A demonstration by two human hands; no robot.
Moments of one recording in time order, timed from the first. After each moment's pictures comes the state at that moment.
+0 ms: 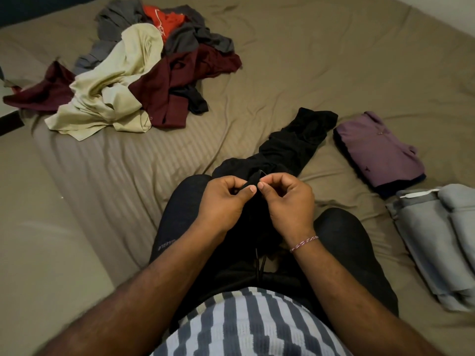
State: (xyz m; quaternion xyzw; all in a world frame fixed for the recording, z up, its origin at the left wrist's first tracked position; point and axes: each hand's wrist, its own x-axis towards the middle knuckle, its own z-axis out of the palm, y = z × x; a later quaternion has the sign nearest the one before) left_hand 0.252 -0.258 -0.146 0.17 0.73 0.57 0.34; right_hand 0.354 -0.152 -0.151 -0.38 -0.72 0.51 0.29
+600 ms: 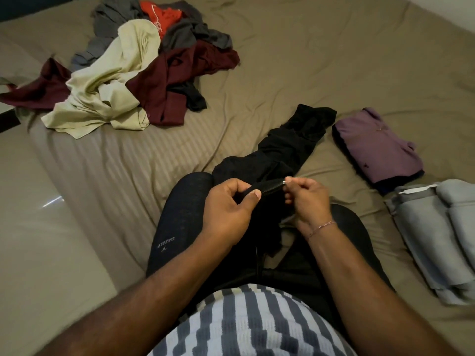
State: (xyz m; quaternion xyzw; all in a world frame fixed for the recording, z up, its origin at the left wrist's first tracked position) left_hand 0.279 -0.268 -0.141 0.21 0.77 0.54 0.25; right_hand 0.368 -0.114 -0.179 -0.50 -0.51 0.66 0.25
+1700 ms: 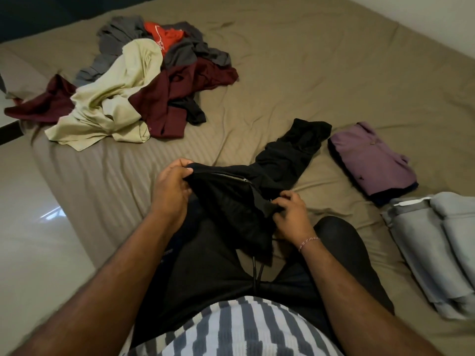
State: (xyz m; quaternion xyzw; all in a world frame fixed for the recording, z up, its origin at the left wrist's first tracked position) left_hand 0.179 -0.288 -0.134 0.09 0.62 0.72 0.30; right_hand 0.380 -0.094 -0.235 -0.36 -0.86 0.36 0.05
